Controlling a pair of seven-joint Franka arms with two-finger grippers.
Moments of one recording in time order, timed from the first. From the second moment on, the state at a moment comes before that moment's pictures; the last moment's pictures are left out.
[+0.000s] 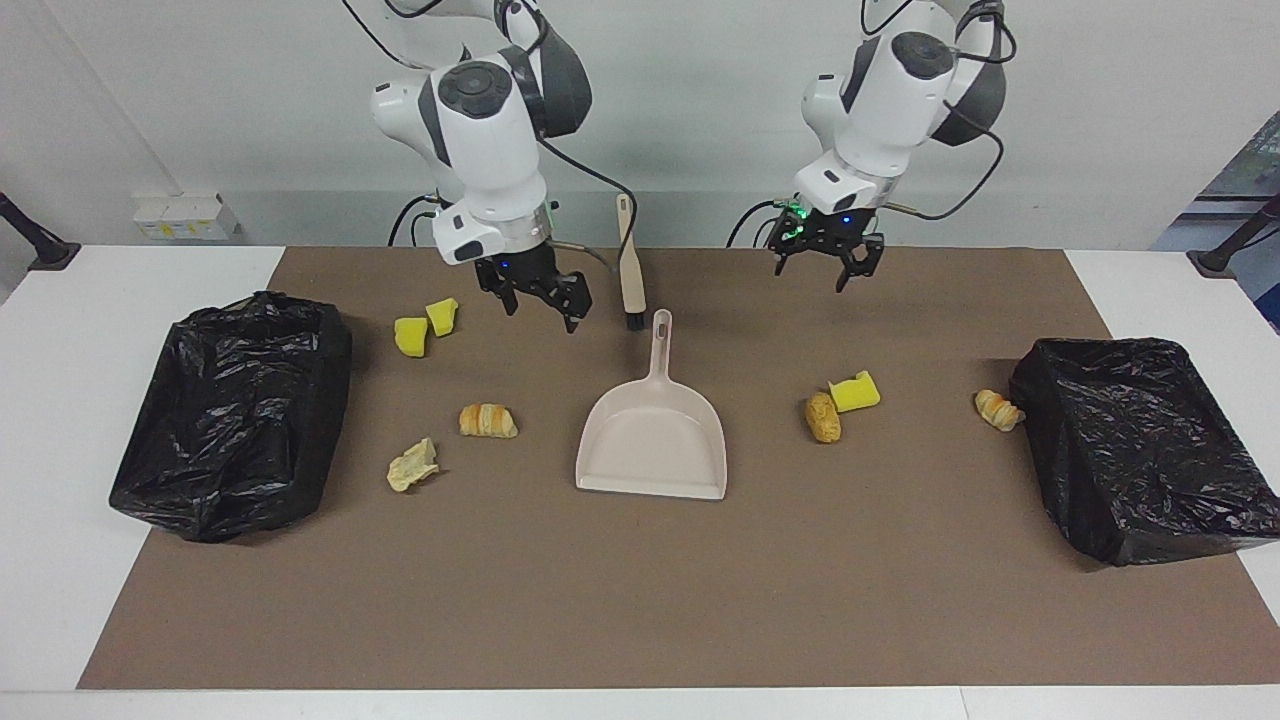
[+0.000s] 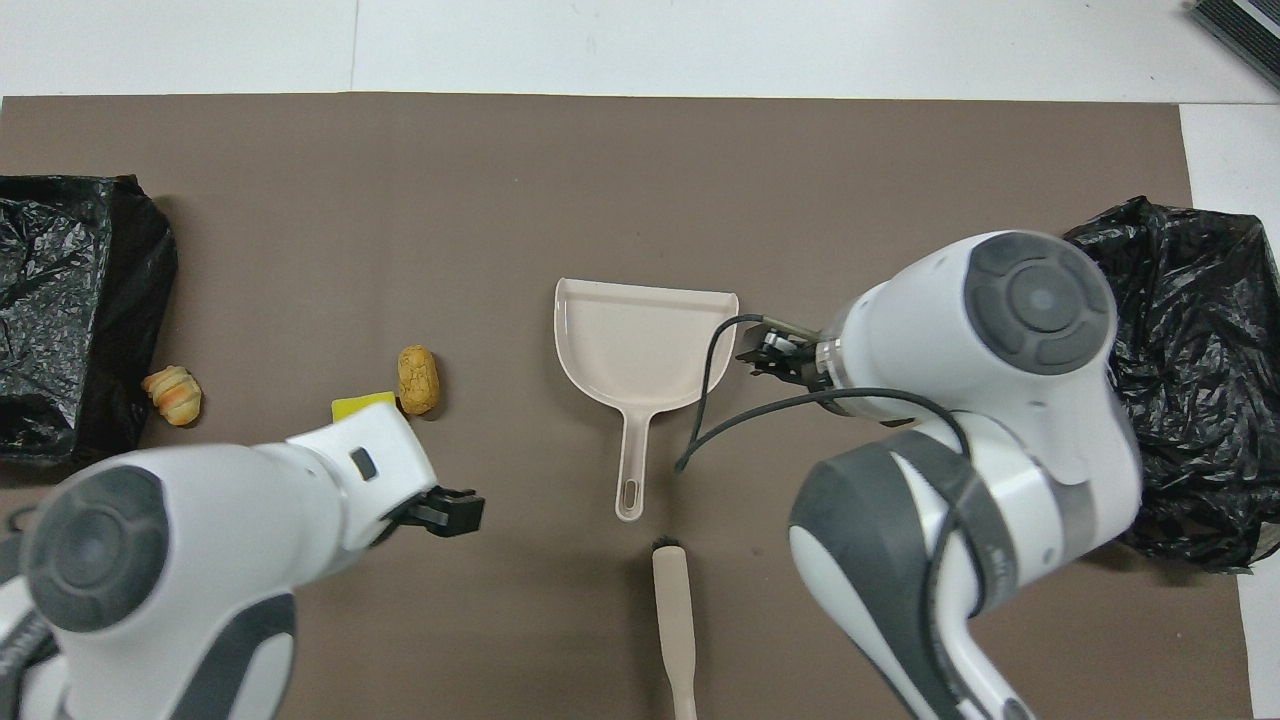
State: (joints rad) left arm -0.49 -0.33 -0.05 -2.33 -0.15 2.12 -0.18; right arm 0.31 0.06 0.11 -1.86 0.06 1.96 0.87
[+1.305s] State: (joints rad) left arm -0.63 -0.27 -0.62 -2.56 -0.15 2.53 -0.89; right arm 0.59 0.32 0.11 -1.83 0.00 2.13 1.21
